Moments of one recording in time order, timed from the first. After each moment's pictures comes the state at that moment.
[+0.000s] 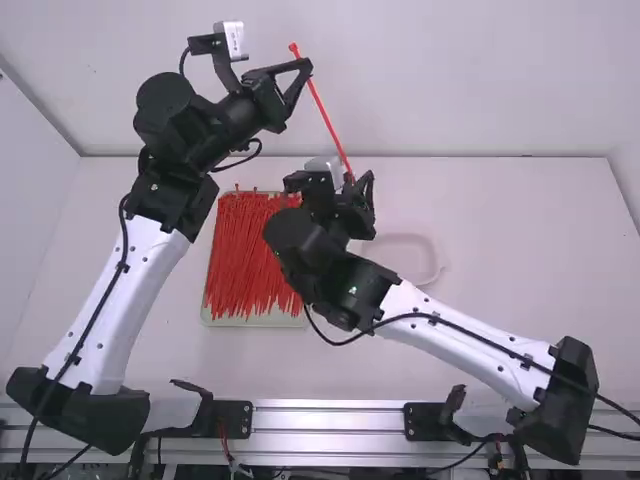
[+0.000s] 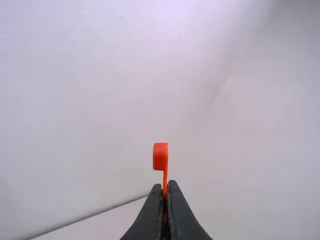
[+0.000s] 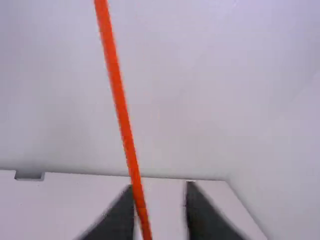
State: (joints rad) left arm -0.28 1.41 1.59 0.03 0.48 -0.63; right arm 1.09 1.46 1.31 -0.12 1.42 -0.21
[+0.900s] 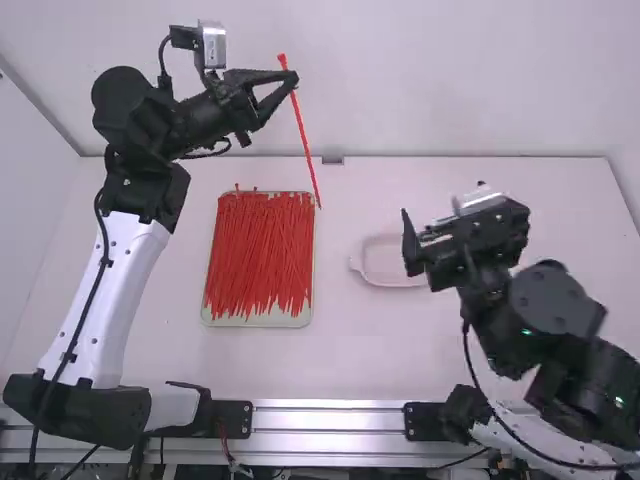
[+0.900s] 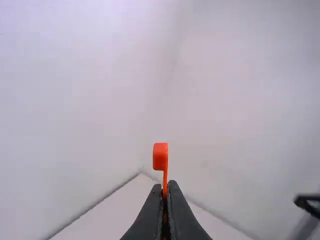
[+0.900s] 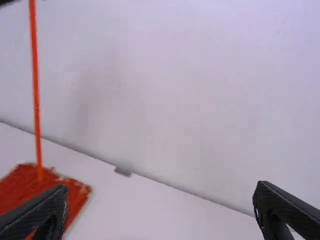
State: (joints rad) left arm -0.12 1.41 1.59 0.14 0.96 -0.51; right arm 0.91 0.76 1.31 -0.65 0.59 -0.19
